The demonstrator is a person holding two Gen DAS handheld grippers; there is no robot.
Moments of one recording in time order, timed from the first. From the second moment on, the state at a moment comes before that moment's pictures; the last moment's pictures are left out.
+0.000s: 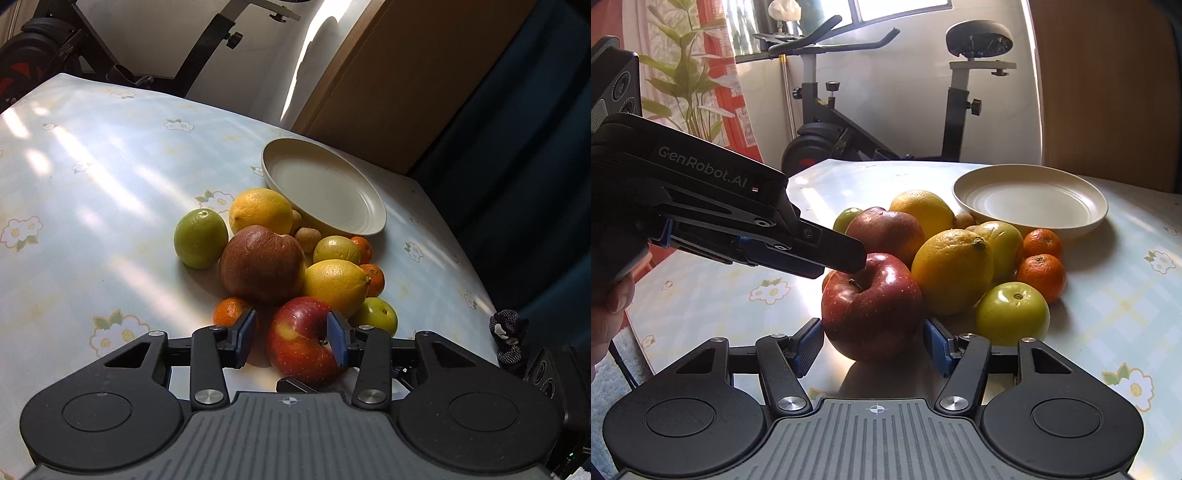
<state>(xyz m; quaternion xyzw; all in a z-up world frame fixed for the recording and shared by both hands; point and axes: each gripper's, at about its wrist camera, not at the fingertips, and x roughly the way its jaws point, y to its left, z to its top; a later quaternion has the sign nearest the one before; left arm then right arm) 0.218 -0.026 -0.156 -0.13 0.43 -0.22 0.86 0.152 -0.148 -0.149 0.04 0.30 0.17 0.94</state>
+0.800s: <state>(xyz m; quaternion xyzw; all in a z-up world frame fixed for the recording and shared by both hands) 0.223 -0.032 -0.116 -0.11 0.40 -0.27 0.87 0.164 -0.162 -0.104 0.05 0.26 0.19 0.95</state>
